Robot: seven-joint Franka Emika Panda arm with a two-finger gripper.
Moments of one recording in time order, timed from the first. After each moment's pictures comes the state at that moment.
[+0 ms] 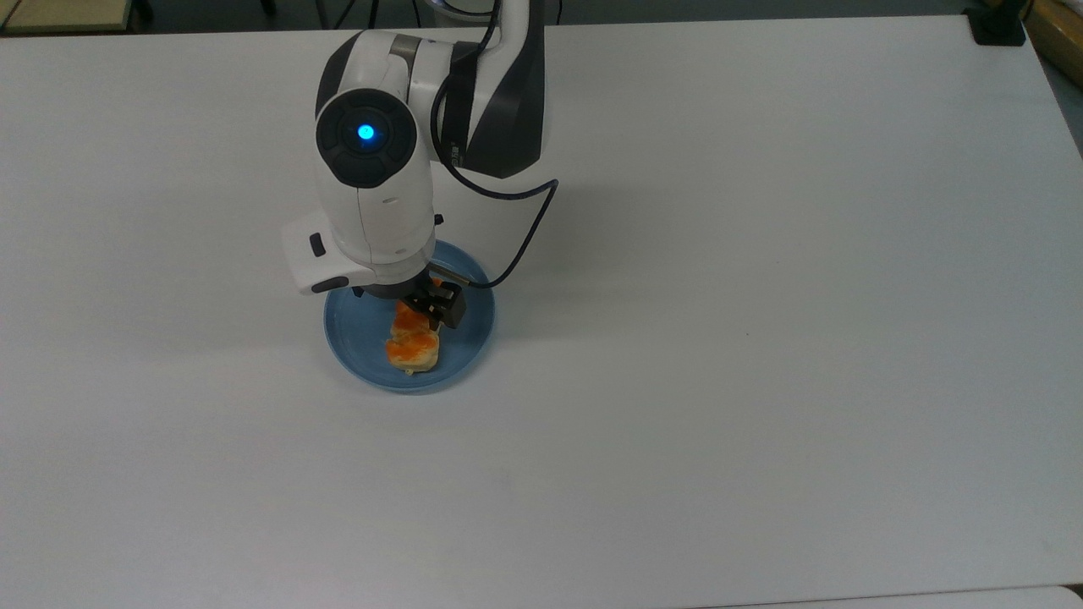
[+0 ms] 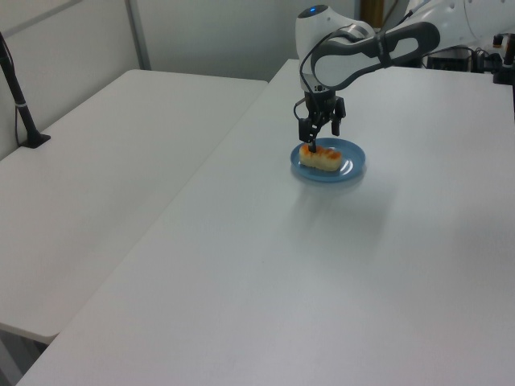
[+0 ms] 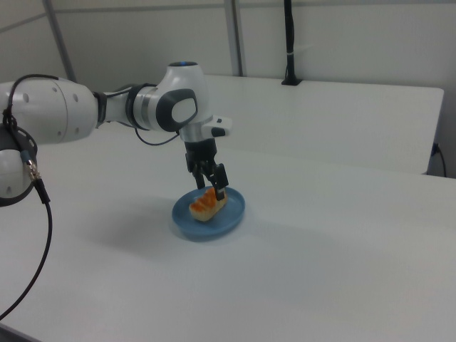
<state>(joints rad) 0.24 0.63 -0.36 -1.37 0.11 1.93 0.28</state>
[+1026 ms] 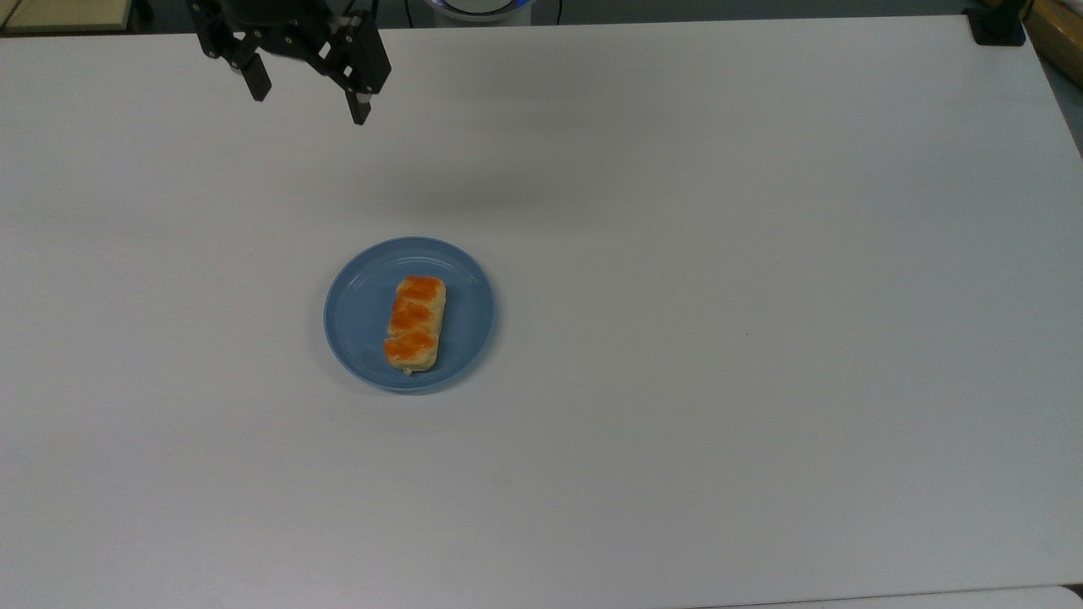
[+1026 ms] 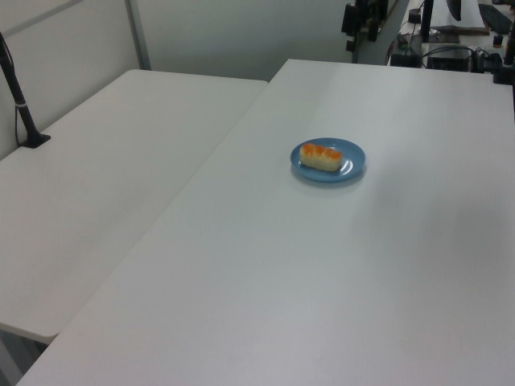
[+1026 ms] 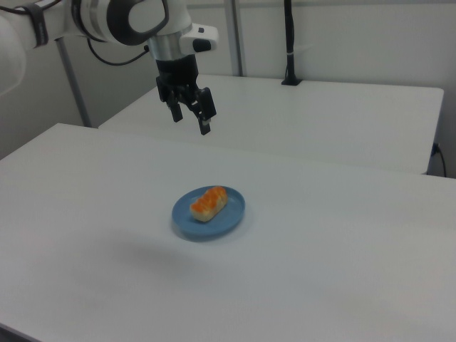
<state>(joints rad) 0.17 0.19 -0.36 -1.41 0.08 1.68 0.08</state>
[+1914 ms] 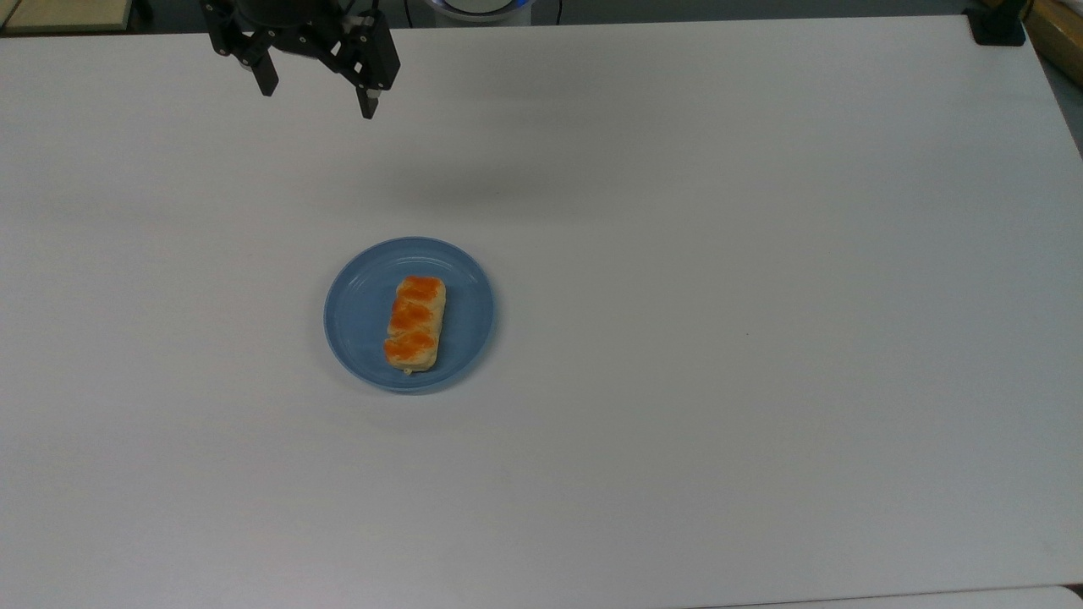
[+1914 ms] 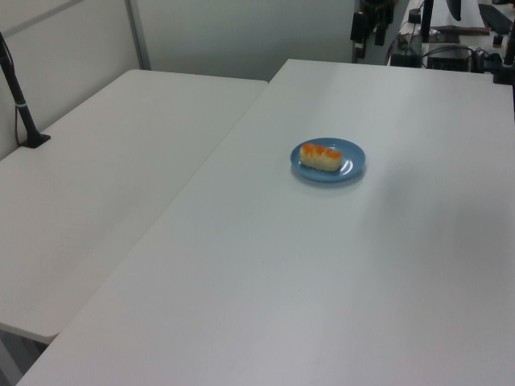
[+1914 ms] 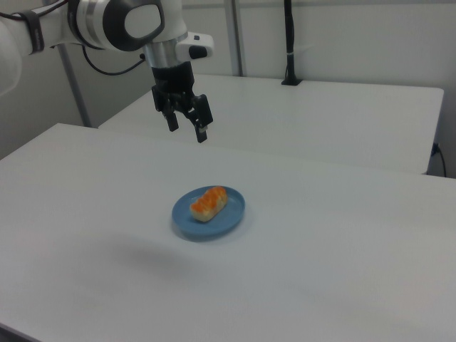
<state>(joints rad) 0.17 0.16 -0.34 -1.47 0.04 1.68 0.07</state>
